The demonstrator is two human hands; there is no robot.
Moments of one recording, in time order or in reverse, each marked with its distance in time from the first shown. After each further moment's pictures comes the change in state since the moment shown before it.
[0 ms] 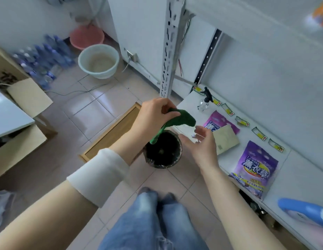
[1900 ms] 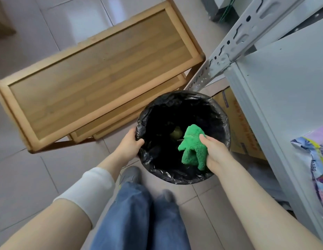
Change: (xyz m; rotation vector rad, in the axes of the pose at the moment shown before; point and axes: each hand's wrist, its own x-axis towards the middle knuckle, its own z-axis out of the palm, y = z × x) left_hand -0.081 -0.497 0.316 -0.535 -0.052 -1.105; right_hand 0.242 0.396 0.195 0.062 -0.413 0.749
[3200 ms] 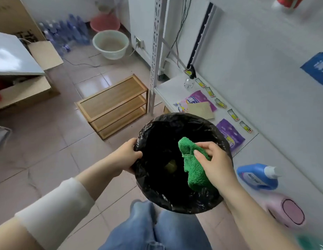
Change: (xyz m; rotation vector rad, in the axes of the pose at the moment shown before) left_hand -0.670 0.043 0.041 0.141 -0.157 0.212; right_hand -0.666 0.150 -0.192 -0.547 0.234 -0.909
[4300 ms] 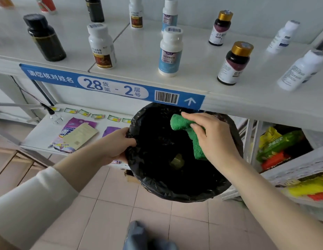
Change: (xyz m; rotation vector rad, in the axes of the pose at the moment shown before) left_hand -0.090 0.174 0.427 0.374 -0.588 0.268; right_hand -0.201 0.152 -0.378 -0.317 0.691 -0.058
